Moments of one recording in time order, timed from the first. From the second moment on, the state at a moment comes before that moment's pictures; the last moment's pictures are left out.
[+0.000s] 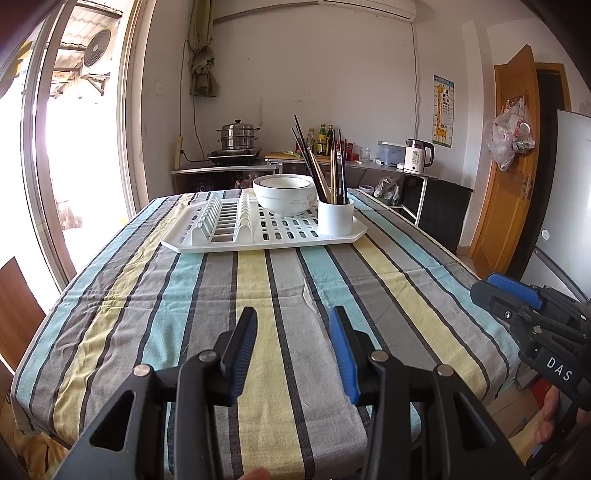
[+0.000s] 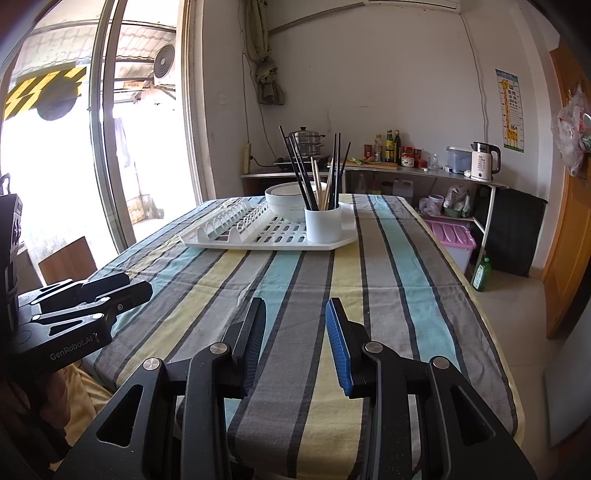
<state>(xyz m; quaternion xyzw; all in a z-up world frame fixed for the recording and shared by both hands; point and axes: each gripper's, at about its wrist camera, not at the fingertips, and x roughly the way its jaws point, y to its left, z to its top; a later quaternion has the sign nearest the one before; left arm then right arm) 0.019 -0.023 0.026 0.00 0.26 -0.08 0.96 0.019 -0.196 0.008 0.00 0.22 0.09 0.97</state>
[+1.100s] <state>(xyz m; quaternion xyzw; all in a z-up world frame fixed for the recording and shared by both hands) 0.016 -0.025 0.023 0.00 0.26 -0.08 0.96 0.015 -0.194 0.009 -0.01 0.22 0.09 0.97</state>
